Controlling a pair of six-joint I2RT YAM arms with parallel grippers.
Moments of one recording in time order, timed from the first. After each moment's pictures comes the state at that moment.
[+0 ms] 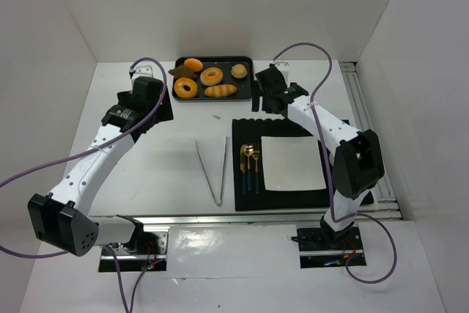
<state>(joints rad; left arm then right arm) -0.31 1.28 1.26 -0.72 -0.50 -0.37 0.50 1.74 1.47 -0.58 0.43 0.44</state>
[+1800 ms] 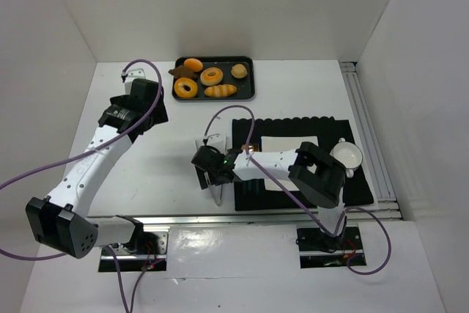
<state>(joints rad) -0.31 1.27 1.27 -0.82 -0.58 -0.45 1.12 1.91 1.23 -0.43 0.35 0.72</state>
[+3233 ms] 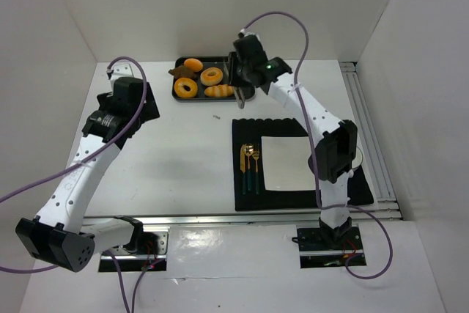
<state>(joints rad) -0.26 1.17 1.28 -0.80 -0.55 -0.40 0.62 1.98 2.03 -0.72 0.17 0.48</state>
